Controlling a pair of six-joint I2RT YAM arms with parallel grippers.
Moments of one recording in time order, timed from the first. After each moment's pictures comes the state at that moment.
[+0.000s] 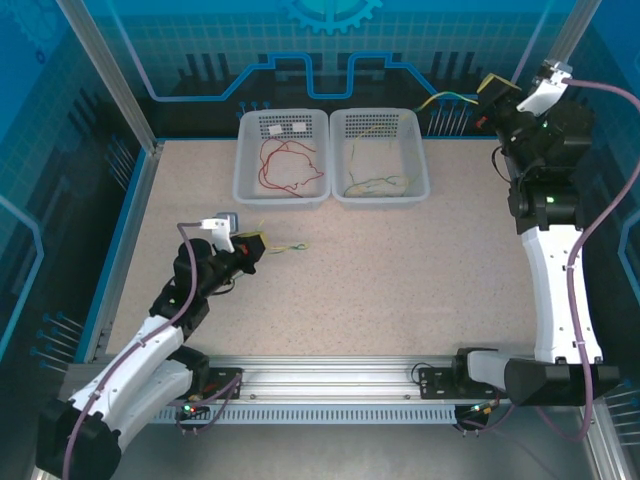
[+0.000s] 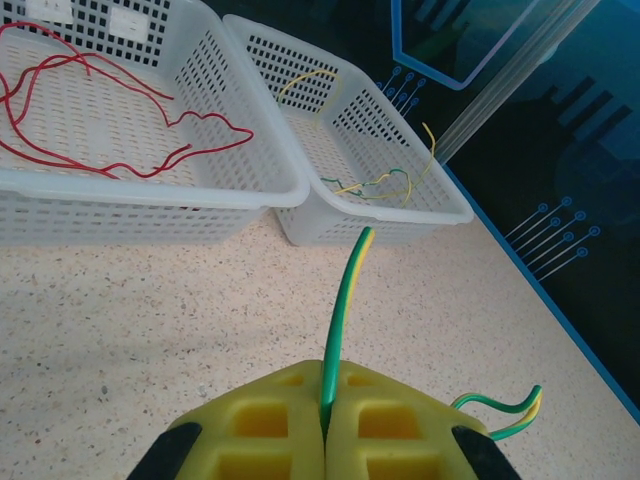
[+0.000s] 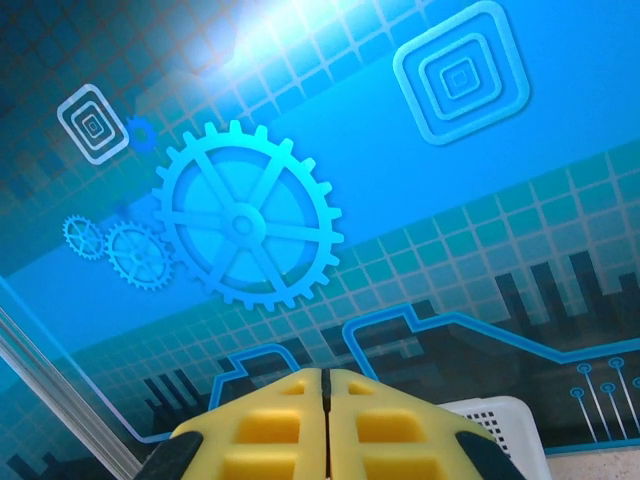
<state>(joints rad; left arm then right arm) -0.31 0.77 0.42 0.12 0.24 -0.50 -0.04 1.23 1.55 -0.19 -0.21 0.51</state>
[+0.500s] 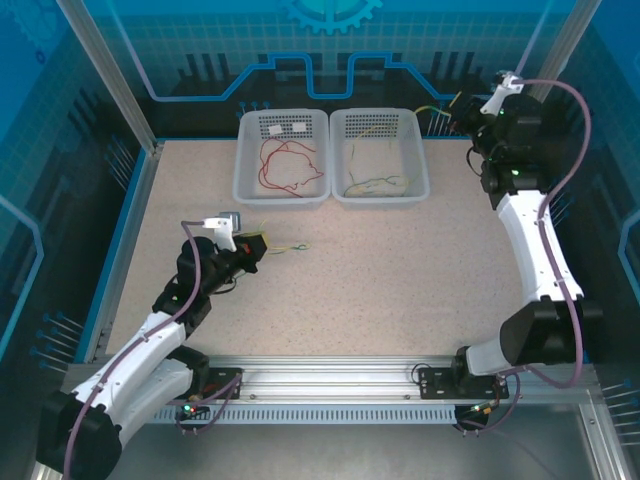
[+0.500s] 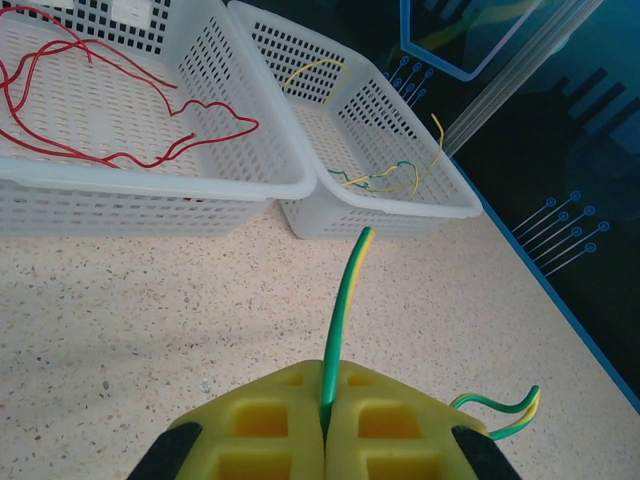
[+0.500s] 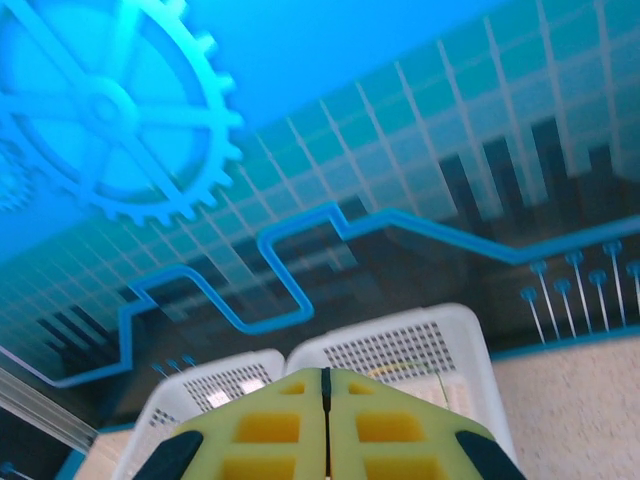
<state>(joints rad) -0.31 0.81 0.42 0.13 0.24 -0.50 -0.01 1.46 1.48 -0.14 -0.16 0.46</state>
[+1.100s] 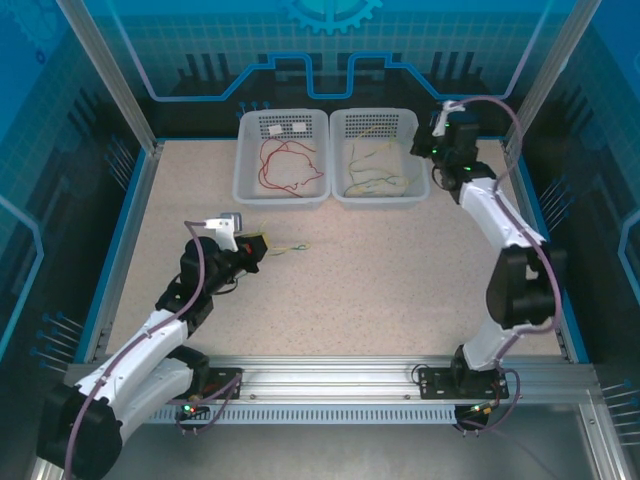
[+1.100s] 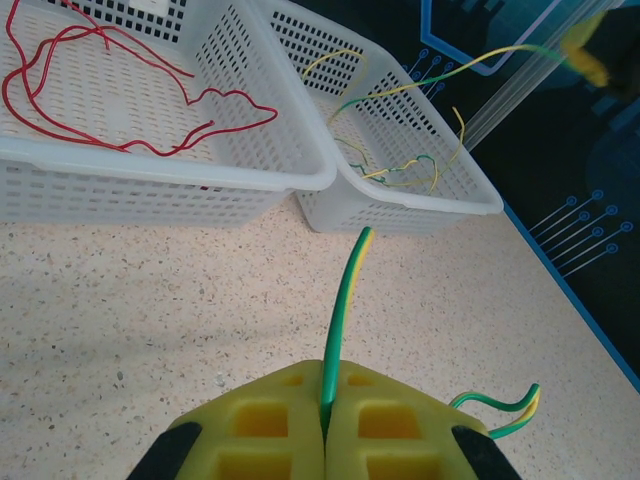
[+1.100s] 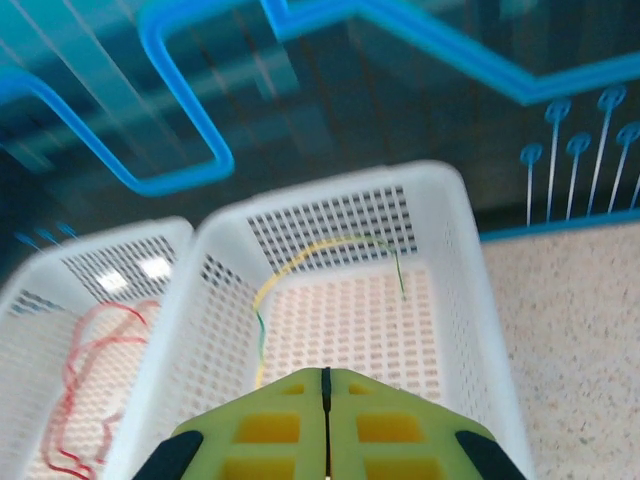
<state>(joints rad) -0.32 0.84 0.41 0.15 0.21 -0.51 0.12 1.74 1.44 -0.10 -0.04 0.33</state>
